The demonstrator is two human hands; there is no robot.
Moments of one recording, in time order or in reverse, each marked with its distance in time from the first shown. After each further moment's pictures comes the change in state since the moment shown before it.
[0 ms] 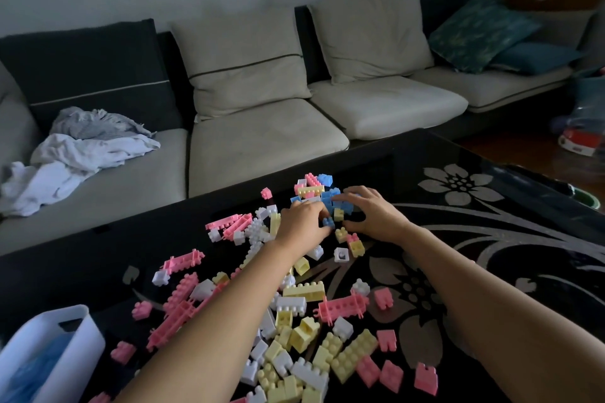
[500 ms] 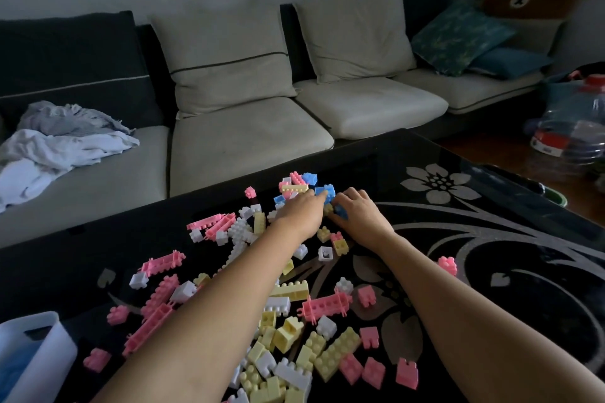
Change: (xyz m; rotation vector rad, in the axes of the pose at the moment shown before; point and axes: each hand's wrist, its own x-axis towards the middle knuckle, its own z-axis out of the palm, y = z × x) left_hand 0.034 0.019 0.007 0.288 -0.223 0.021; right_hand -0.007 -0.009 0.010 -0.127 0.168 0.095
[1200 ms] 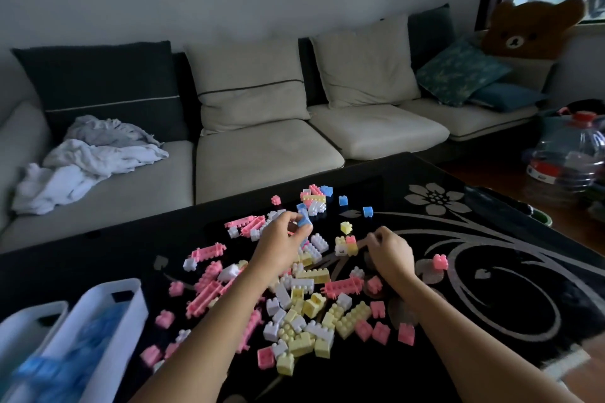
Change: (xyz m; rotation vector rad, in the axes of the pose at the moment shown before) left_hand -0.157 -0.021 -0.048 -0.776 0.322 -0.150; right_hand -0.091 -0.045 -0.026 0.307 0.168 0.521
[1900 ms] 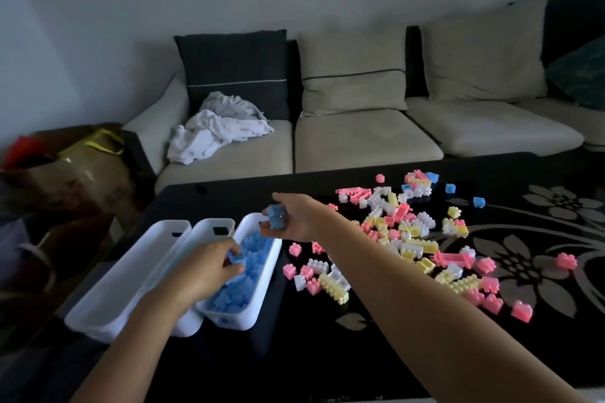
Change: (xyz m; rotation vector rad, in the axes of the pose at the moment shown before) left_hand -0.208 -0.109 -0.219 0.467 -0.017 -0.437; right_hand -0.177 -0.286 0.091 0.866 -1.232 0.402
